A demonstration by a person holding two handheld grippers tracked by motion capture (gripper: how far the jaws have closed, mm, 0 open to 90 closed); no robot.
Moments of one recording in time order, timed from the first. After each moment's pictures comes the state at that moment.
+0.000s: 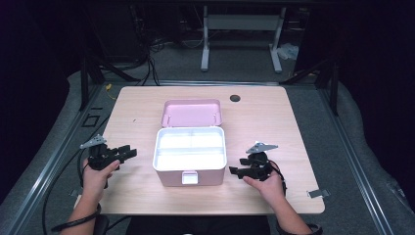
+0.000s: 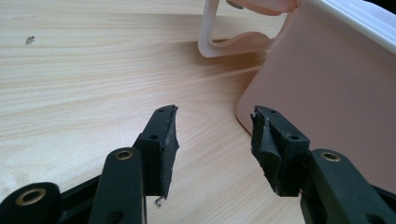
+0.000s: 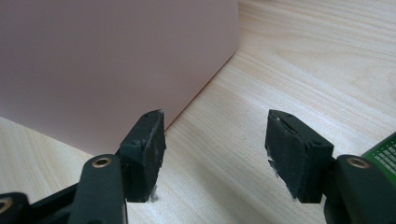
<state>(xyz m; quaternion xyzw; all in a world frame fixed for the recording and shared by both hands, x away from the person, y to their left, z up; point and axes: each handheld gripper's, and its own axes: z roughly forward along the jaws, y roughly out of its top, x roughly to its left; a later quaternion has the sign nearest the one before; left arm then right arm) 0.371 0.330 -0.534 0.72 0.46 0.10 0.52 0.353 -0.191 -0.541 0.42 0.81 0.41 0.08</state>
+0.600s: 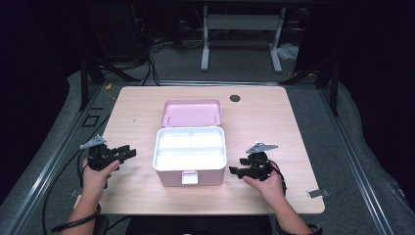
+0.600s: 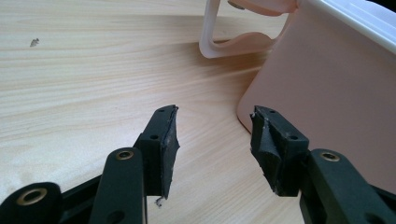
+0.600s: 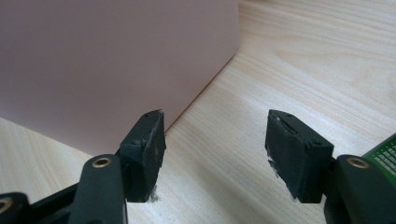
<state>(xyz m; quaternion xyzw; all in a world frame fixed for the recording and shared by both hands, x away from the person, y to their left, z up) 0.369 0.330 -0.532 0.72 0.46 0.11 0.52 0.353 -0.191 -0.540 0.42 0.81 0.41 0.08</state>
